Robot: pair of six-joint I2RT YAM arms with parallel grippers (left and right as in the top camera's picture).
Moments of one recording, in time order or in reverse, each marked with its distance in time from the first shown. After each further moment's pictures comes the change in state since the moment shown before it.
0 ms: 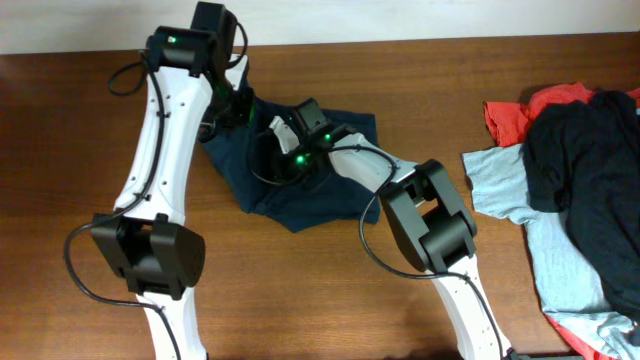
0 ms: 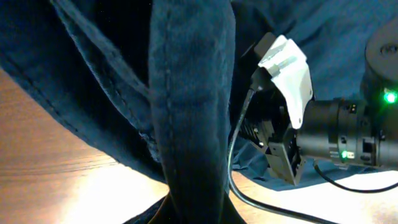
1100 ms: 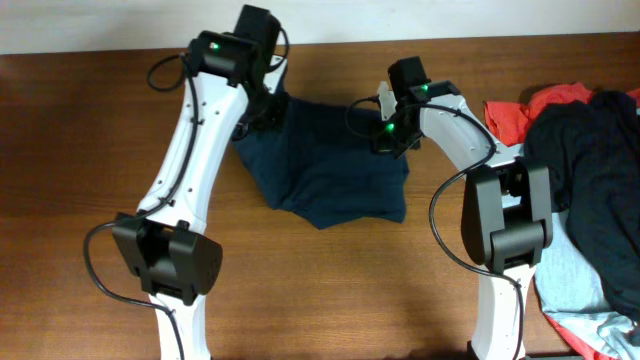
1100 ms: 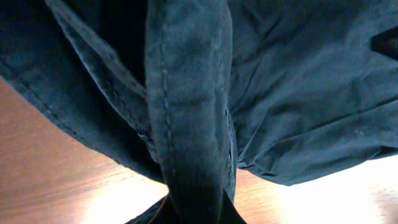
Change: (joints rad) left arm -0.132 0.000 0.000 0.055 -0.013 0.000; right arm -0.333 -0.206 -0.039 -0.433 0.476 -0.181
